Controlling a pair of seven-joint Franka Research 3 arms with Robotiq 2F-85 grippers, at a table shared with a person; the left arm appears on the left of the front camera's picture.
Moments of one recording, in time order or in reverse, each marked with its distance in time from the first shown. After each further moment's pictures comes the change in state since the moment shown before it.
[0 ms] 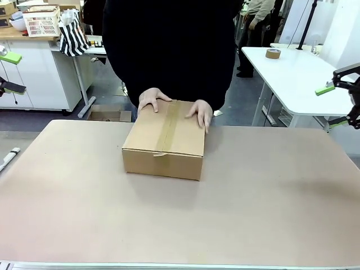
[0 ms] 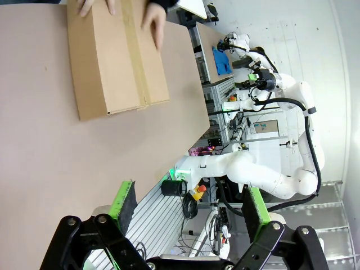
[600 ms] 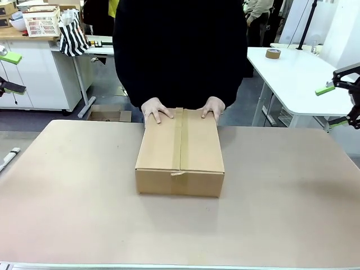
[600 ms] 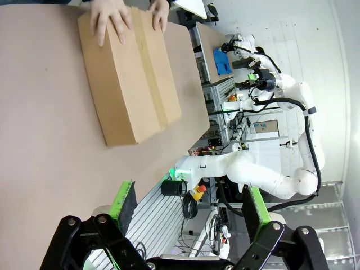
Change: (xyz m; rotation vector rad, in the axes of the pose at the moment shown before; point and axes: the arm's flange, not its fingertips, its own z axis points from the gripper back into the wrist) left arm 0.000 0.000 0.000 0.000 0.000 0.000; right arm 0.000 0.000 0.000 0.000 0.000 0.000
